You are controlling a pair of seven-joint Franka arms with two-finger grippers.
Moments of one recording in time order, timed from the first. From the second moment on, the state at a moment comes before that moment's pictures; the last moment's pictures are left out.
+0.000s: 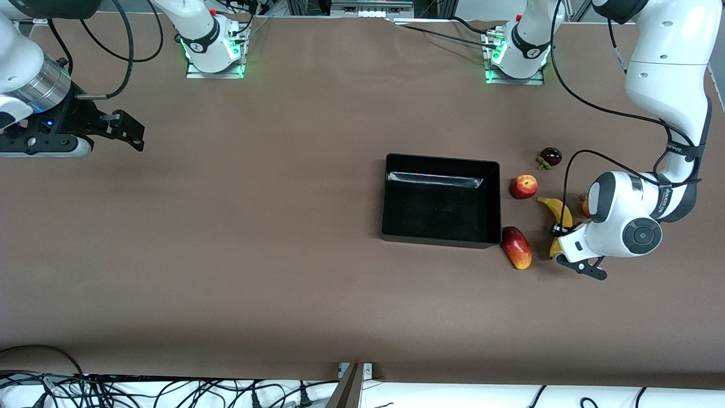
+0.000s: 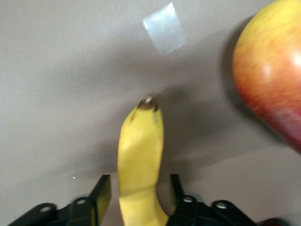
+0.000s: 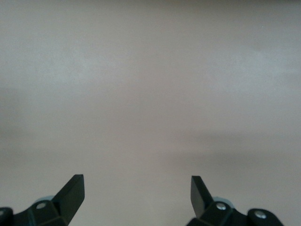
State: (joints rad) left arm 0.14 0.70 -0.12 -1.62 0.20 2.09 0.30; right arm 0.15 0.01 0.00 -1.64 -0.04 1.67 0.12
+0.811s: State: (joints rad) left arm 0.10 0.32 -0.23 -1.32 0.17 1.47 0.30; right arm 0.15 0.02 0.00 -1.64 -0.04 1.68 0.12
